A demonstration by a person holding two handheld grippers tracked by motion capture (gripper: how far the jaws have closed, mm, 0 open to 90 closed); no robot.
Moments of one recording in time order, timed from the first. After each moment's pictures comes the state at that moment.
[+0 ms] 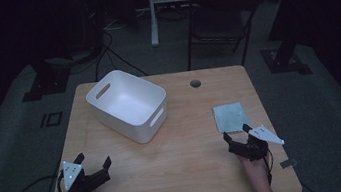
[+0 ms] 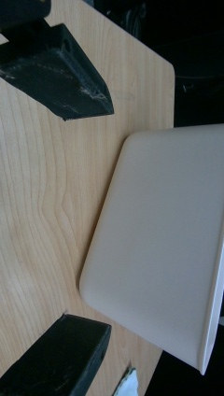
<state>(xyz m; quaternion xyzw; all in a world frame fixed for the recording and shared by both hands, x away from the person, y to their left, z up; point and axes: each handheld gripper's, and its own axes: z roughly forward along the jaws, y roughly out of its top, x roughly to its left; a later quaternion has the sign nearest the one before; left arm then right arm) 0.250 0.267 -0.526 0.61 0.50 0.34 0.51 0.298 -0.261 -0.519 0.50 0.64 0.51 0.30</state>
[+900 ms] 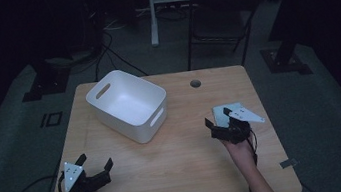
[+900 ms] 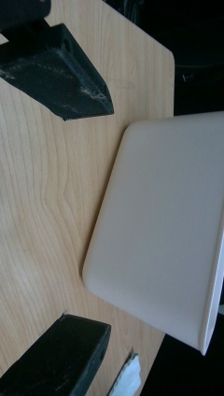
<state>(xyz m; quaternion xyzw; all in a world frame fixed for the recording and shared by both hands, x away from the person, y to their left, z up) 0.246 0.265 -0.526 0.62 0.49 0.33 0.53 0.337 -0.215 -0.472 0.44 0.68 0.53 0.28</state>
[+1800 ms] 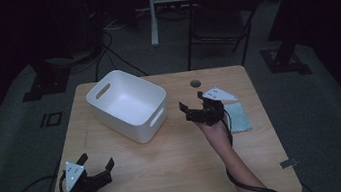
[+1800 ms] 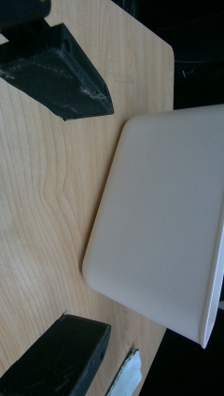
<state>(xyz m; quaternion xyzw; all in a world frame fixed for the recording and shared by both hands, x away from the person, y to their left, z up) 0.248 0.262 -0.526 0.62 0.48 0.32 0.53 0.386 -0.148 -0.433 0.41 0.68 0.56 0.24</state>
